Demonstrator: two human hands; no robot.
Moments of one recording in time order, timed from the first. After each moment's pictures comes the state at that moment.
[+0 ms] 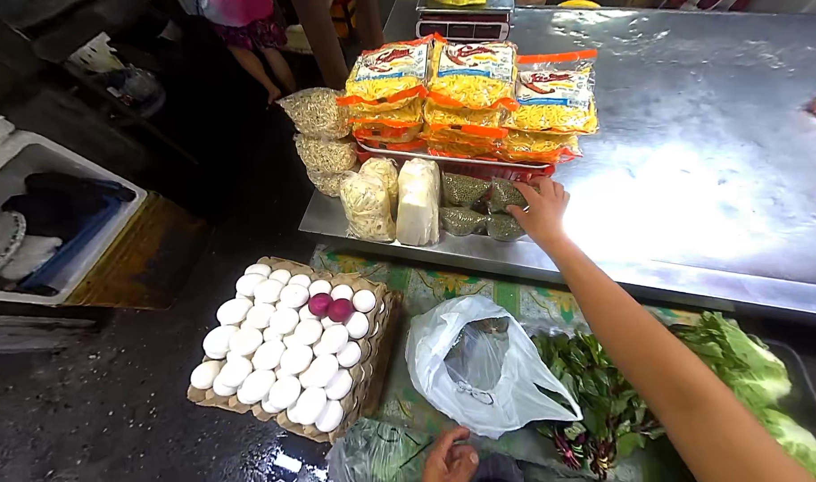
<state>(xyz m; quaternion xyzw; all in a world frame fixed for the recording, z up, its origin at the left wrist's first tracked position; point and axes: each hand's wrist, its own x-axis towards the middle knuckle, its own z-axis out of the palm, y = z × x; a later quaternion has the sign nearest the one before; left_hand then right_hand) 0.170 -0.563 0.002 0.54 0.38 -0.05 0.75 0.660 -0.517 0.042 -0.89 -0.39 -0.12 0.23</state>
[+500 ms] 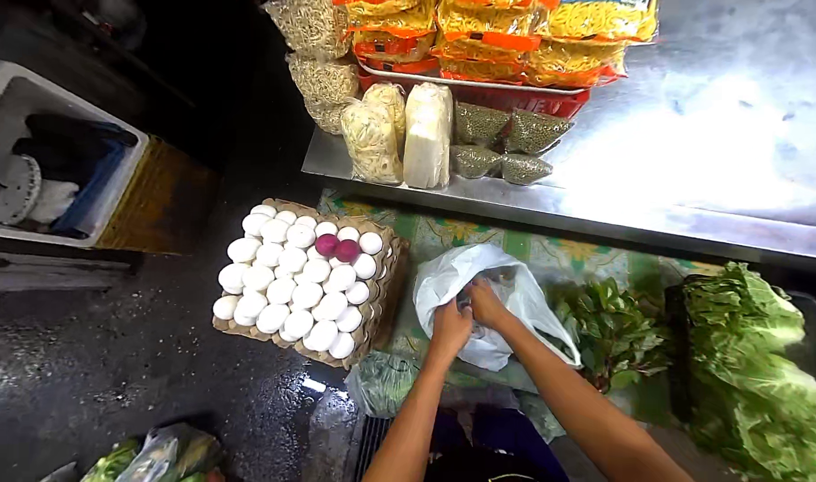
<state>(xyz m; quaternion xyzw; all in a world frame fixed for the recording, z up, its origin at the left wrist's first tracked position) 0.282 -0.502 -0.024 0.74 0.40 -0.12 0.53 0.400 -0.576 -0.095 -0.82 -0.36 0.42 0.17</state>
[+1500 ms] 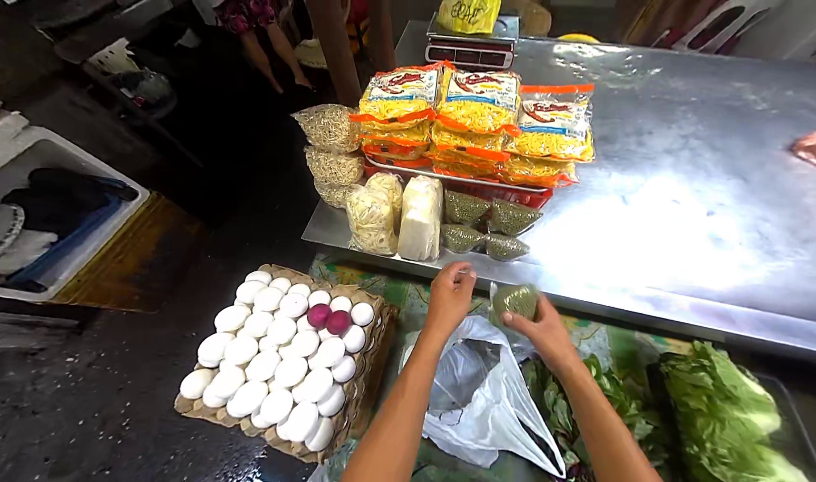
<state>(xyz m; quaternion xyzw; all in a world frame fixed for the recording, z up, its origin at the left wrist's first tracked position) 0.415 -0.409 0.067 0.71 0.26 0.14 0.64 0.494 -0.597 0.060 -0.75 -0.14 0.27 0.59</state>
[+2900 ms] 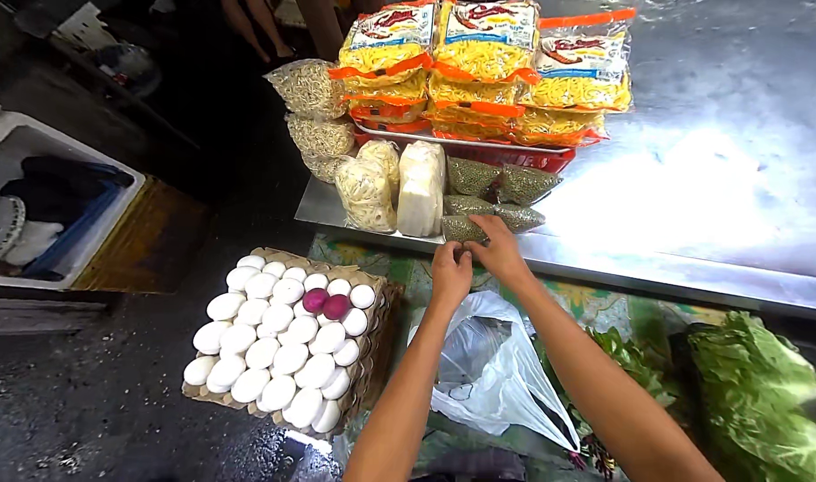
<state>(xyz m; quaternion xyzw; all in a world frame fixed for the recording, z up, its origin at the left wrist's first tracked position) 0.434 -0.404 0.011 0.75 0.36 0.11 0.54 0.550 -0.484 0.007 -0.82 -0.37 0.14 0.40</state>
